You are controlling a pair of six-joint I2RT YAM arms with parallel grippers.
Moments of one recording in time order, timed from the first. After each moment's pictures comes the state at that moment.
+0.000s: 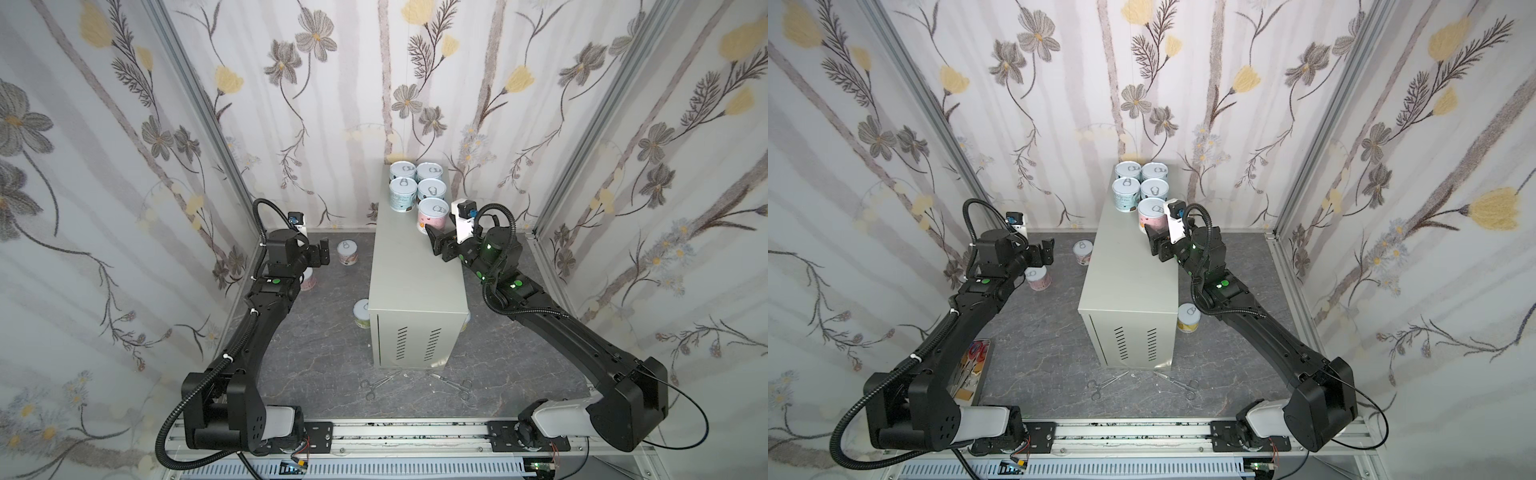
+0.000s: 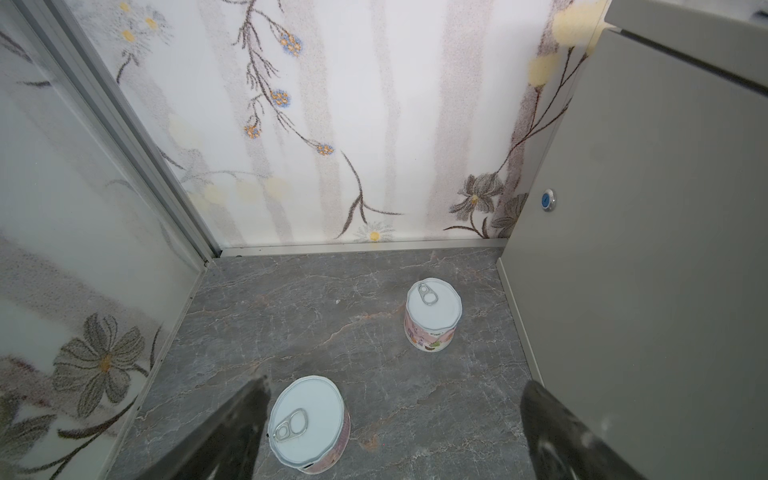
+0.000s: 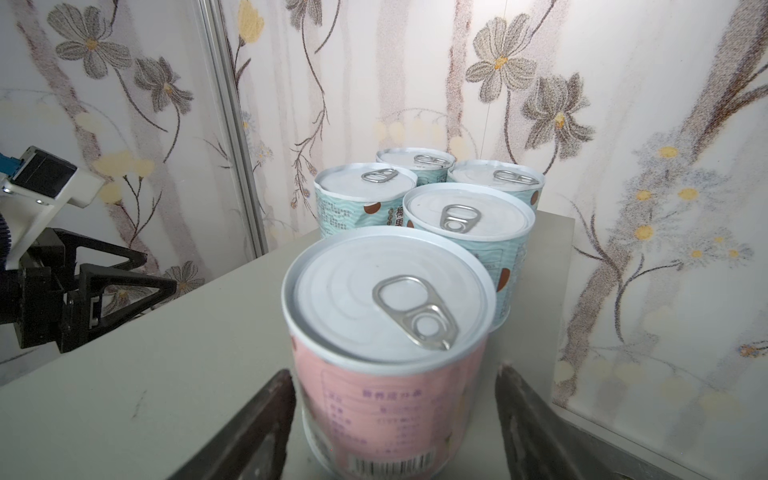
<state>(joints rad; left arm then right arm) -0.07 1.34 1.09 -0.08 0.02 -0.03 0.55 1.37 1.20 0.19 -0.02 -0.03</state>
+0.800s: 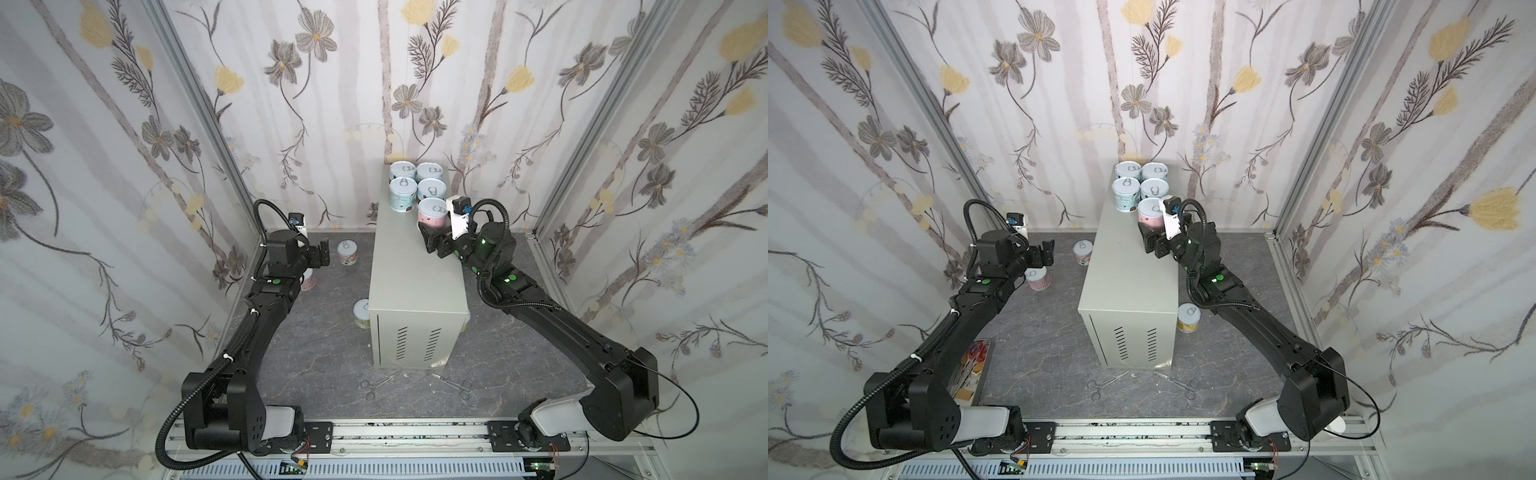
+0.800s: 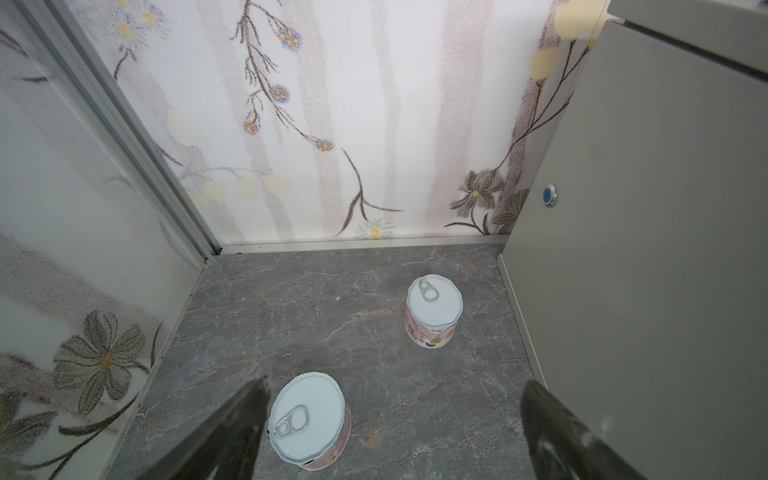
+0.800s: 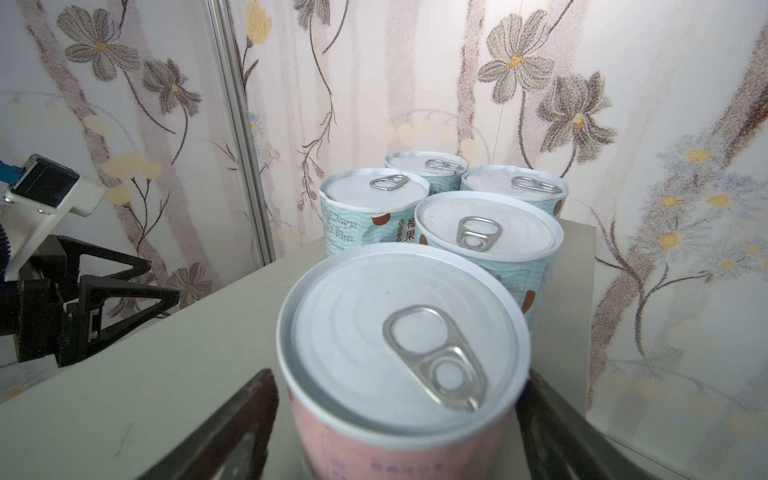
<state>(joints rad) -0.07 1.34 1.08 -0.09 0.02 -0.02 0.55 1.44 1.26 0.20 -0.04 -0.02</state>
